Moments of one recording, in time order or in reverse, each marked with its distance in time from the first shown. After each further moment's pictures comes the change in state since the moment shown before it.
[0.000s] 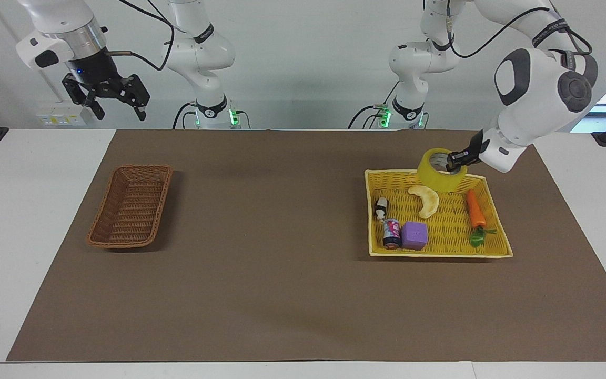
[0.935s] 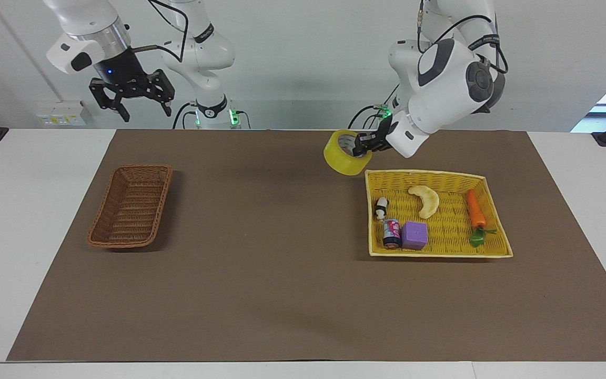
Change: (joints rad) left arm -0.309 0.003 -0.004 -0.010 -0.416 0.205 -0.165; right arm 0.046 -0.006 0.070 -0.096 0.220 -0.006 0.025
